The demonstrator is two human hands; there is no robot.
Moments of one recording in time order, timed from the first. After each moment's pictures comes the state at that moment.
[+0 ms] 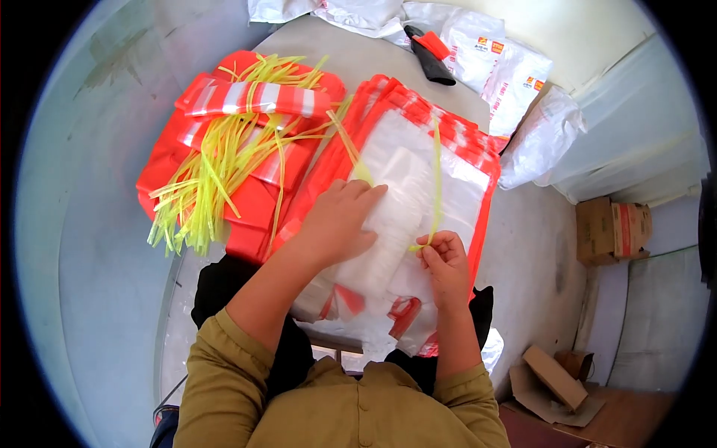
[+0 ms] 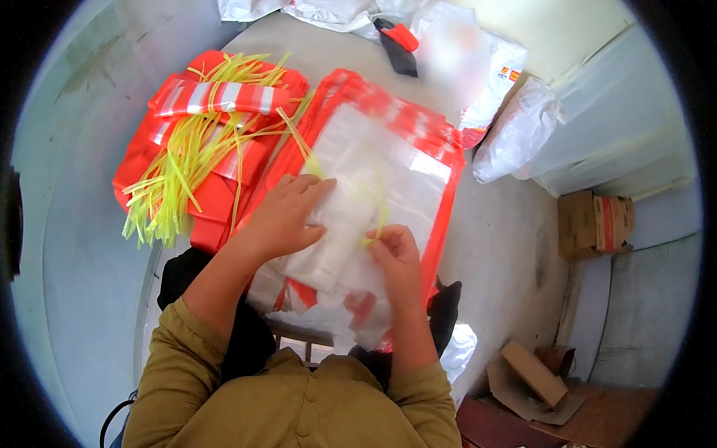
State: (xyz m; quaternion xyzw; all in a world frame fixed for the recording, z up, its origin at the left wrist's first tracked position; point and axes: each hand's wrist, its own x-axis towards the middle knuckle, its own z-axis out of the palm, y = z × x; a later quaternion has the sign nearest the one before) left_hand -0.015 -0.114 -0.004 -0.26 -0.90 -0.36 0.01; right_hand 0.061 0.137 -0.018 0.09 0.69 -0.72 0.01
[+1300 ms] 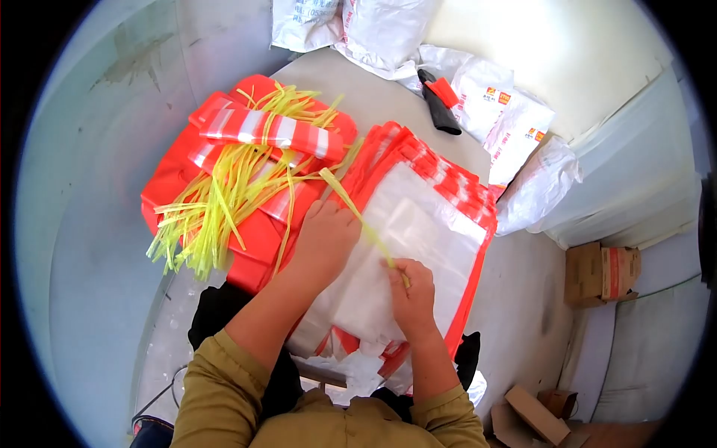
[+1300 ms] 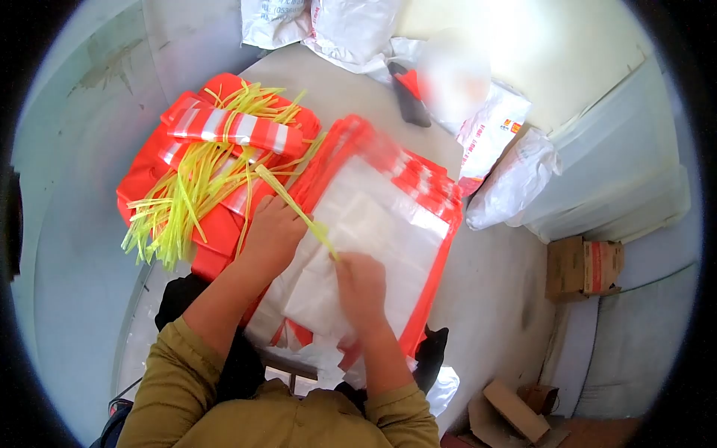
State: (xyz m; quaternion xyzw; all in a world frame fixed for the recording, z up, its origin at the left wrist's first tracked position) left_hand -0.045 -0.130 -0.023 -0.22 -0.92 -0.22 0.26; right_hand 0.020 0.075 -0.001 -0.11 0.92 -0.37 -0.09
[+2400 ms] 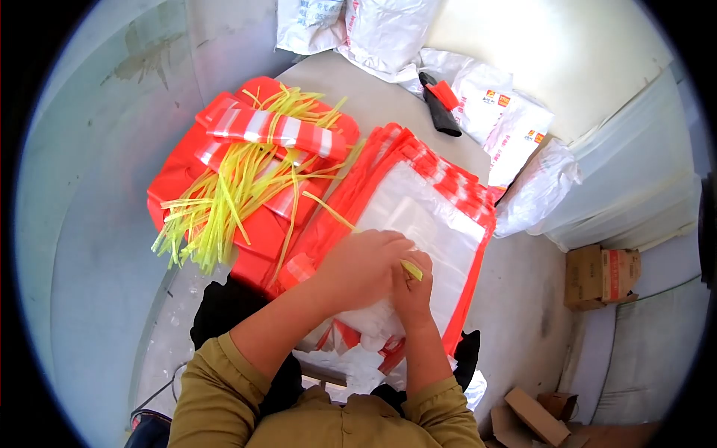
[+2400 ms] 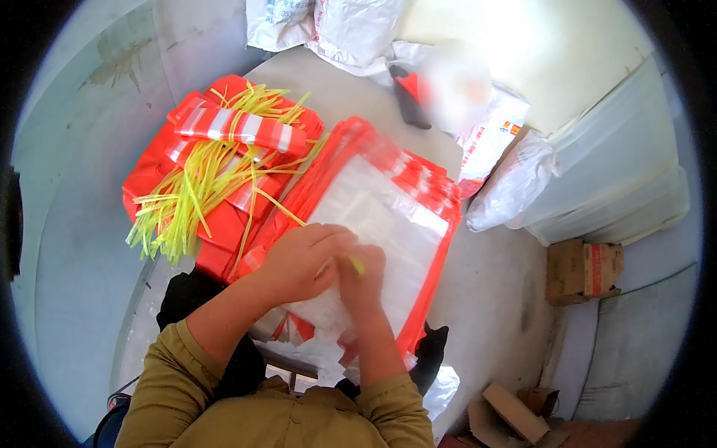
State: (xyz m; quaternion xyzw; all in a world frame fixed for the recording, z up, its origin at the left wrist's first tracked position) left_hand -0.008 -0.099 0.020 -0.30 -0.80 -0.47 0.23; right_hand 0.006 0.067 -0.015 -0.15 0.83 -0.50 -0.17
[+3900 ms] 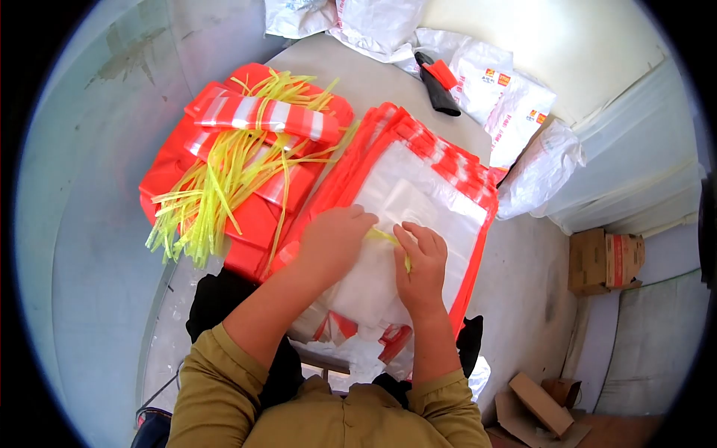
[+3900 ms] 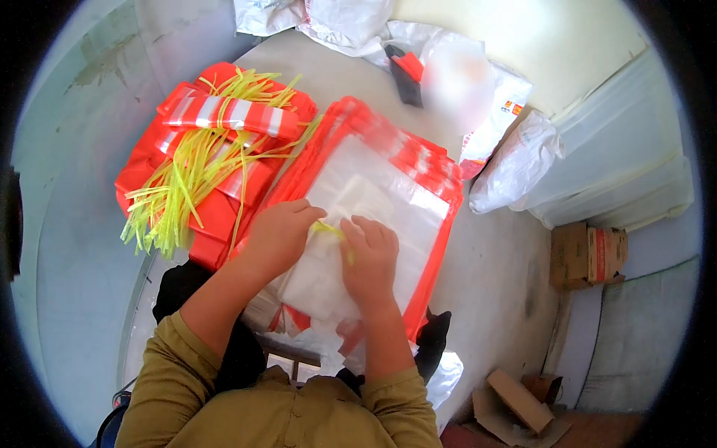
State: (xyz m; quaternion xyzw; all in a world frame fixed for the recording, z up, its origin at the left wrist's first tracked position) left_hand -0.018 -0.111 -0.007 -0.18 -0.91 -0.37 0.11; right_hand 0.007 0.087 0.002 -0.20 0.92 -0.24 -0.23
